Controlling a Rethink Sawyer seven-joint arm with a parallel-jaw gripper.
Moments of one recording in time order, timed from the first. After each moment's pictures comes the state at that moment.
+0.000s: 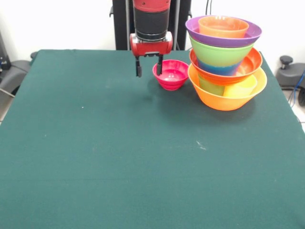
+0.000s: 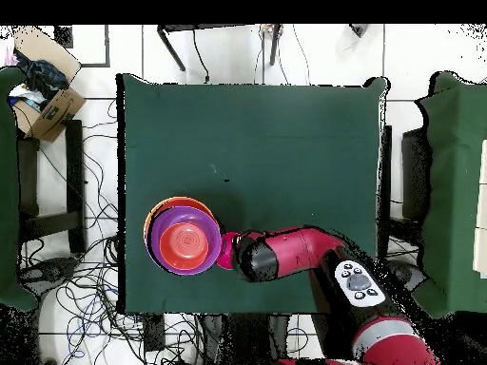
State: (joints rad) arm -0.51 -0.63 0.25 1.94 -0.63 0.32 1.85
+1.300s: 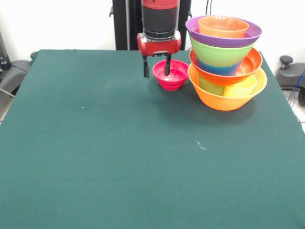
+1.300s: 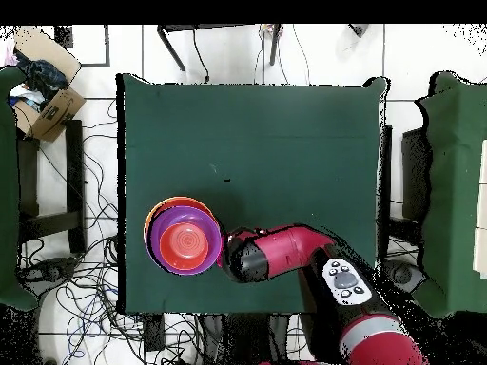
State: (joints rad) arm -0.47 -0.64 0.25 1.95 -0.63 0.29 1.85
